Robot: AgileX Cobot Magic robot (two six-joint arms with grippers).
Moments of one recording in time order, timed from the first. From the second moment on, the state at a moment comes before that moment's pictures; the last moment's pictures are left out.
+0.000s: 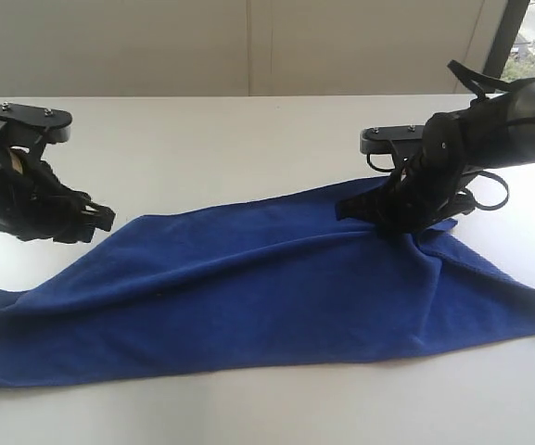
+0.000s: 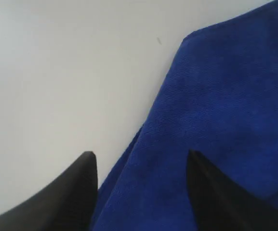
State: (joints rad) left arm -0.33 1.59 -0.90 0.09 0.46 -0.15; right arm 0.14 2.01 -1.16 -0.02 0.41 0.18
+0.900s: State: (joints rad) left arm -0.41 1.66 -0.90 0.07 0.31 0.02; right arm 0.14 2.01 -1.16 -0.03 0.41 0.18
